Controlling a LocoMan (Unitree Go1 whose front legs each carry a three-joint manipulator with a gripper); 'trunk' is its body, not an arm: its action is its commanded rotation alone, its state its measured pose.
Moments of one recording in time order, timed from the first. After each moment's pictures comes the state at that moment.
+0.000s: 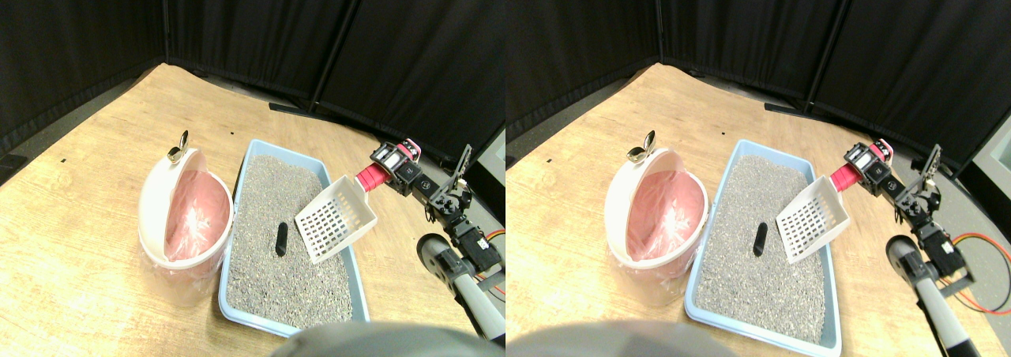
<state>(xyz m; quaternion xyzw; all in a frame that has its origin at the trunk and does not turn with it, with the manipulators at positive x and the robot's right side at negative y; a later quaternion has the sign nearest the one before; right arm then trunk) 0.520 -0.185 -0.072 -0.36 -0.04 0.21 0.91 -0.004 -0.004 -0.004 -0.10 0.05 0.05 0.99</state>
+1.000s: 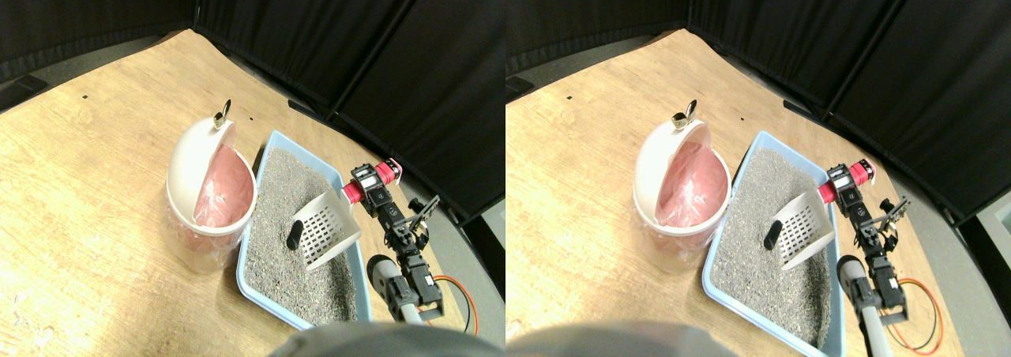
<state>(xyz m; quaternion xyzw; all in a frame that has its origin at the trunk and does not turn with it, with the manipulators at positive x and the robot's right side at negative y) 0.518 -0.110 -0.139 -0.33 -0.02 0.23 0.92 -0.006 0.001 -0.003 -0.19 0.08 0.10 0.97</state>
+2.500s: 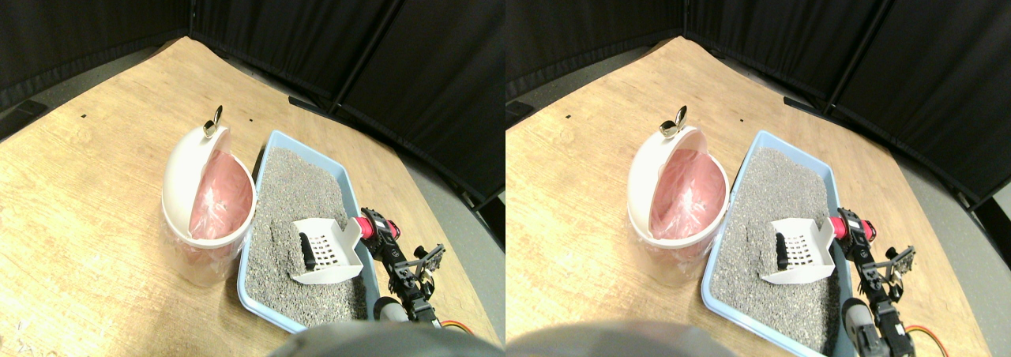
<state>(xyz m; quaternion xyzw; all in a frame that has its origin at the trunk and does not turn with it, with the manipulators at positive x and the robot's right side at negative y) 0.497 -0.164 -0.175 0.03 0.09 0.07 0.99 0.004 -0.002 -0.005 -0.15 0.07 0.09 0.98</state>
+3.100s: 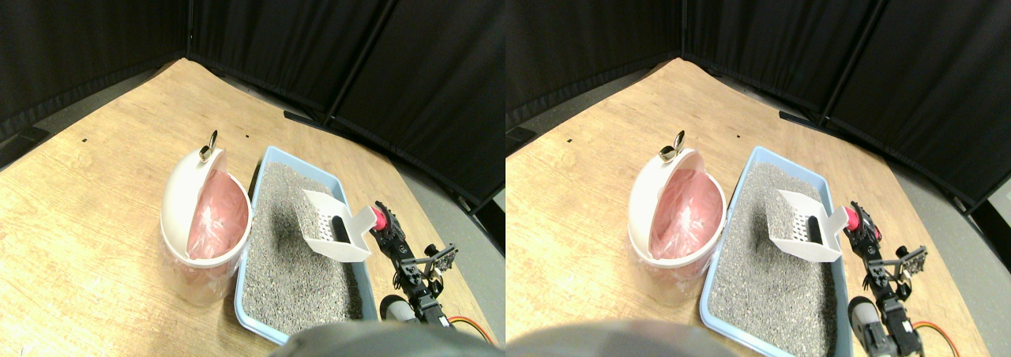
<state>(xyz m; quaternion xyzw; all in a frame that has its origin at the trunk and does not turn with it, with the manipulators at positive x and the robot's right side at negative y) 0.508 -0.174 -0.137 0.20 0.02 0.02 0.98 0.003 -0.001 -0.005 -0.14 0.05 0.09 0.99</state>
